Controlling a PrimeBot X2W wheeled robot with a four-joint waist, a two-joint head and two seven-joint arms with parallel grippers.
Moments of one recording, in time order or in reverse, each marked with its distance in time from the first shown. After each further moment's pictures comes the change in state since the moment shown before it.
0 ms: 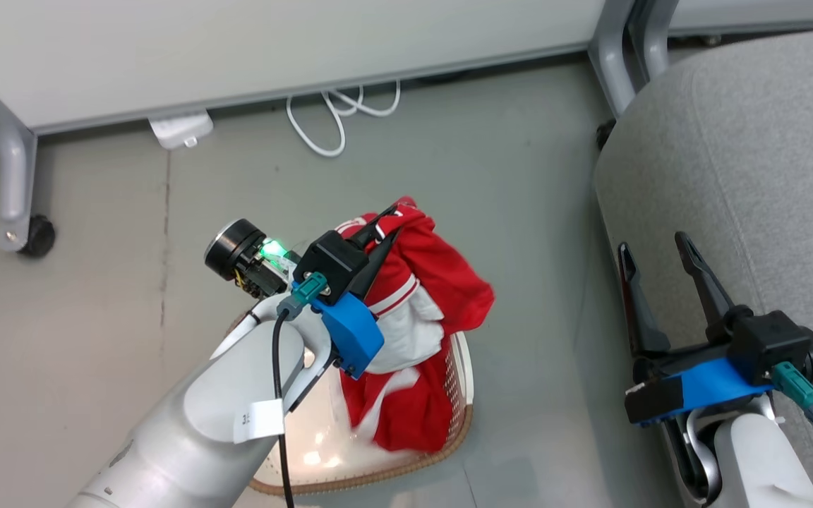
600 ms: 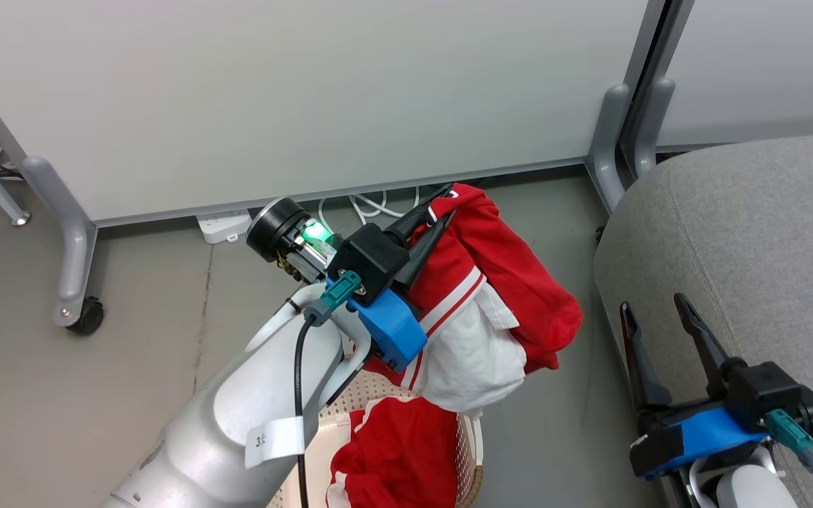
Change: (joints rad) left arm 0.029 -0.067 0.105 -0.137 0.095 -0.032 0.000; right arm 0.111 0.000 -0.010 0.023 0.002 0.000 0.000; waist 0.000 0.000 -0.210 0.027
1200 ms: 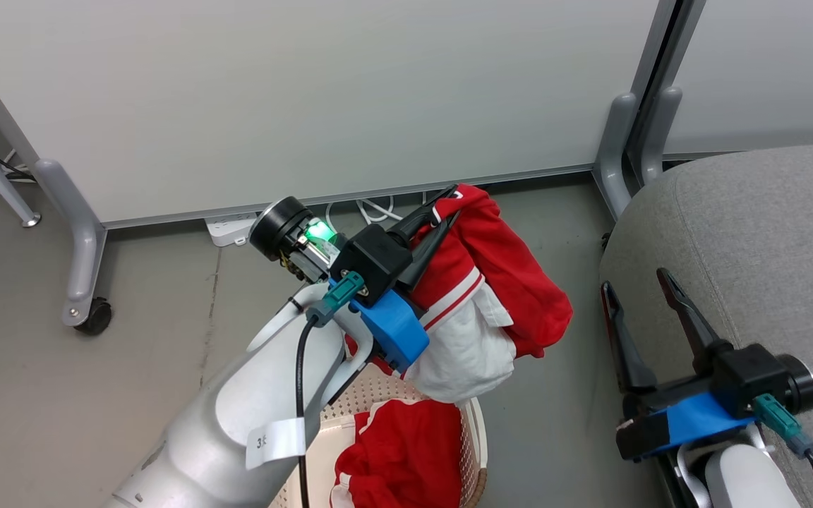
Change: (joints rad) left arm 0.002 -0.006 0.007 -0.005 0.016 -0.012 0.000; right arm -0.020 -0.013 0.050 -0.045 -0.011 0.000 0.000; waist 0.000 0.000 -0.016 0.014
